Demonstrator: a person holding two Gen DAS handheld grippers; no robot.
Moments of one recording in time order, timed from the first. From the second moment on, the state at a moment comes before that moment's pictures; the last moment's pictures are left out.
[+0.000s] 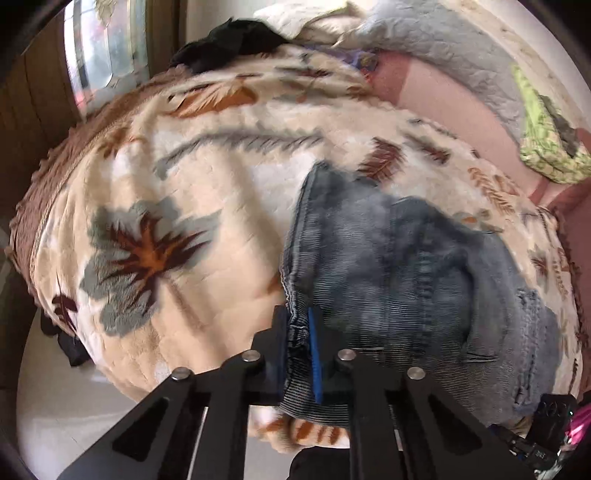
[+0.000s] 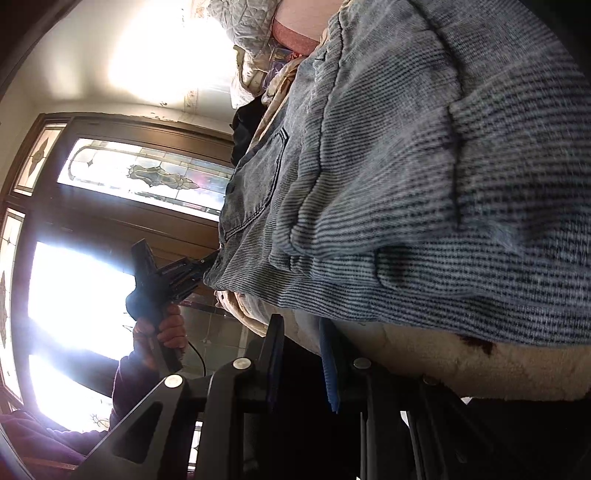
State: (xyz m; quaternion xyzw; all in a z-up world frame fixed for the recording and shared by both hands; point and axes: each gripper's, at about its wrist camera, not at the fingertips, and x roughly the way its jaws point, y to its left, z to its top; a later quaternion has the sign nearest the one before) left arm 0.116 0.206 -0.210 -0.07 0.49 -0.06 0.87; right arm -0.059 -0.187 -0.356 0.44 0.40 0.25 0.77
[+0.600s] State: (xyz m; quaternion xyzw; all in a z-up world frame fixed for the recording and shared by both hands) left arm 0.181 0.205 -0.230 -0.07 0.54 -0.12 0.83; right arm -0.058 -0.193 -0.361 0.44 0.40 0.26 0.76
